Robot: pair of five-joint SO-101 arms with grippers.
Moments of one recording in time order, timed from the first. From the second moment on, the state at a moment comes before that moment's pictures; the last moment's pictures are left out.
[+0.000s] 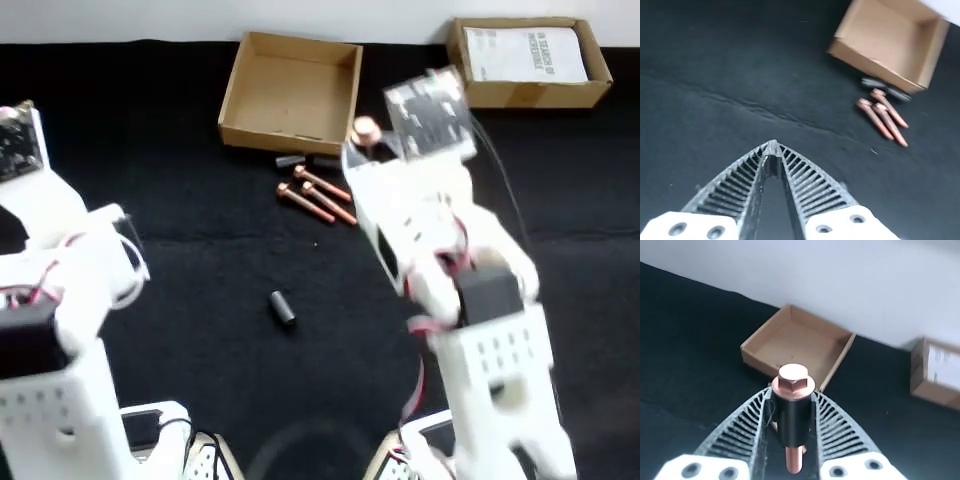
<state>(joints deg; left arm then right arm) -16.2 -51.5 19.1 83.0 16.7 -23.6 -37.5 13.2 52.5 7.9</state>
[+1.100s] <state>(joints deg) -37.4 -51.5 69.5 40.9 16.9 -21.8 44.0 -34.9 7.6 53.3</state>
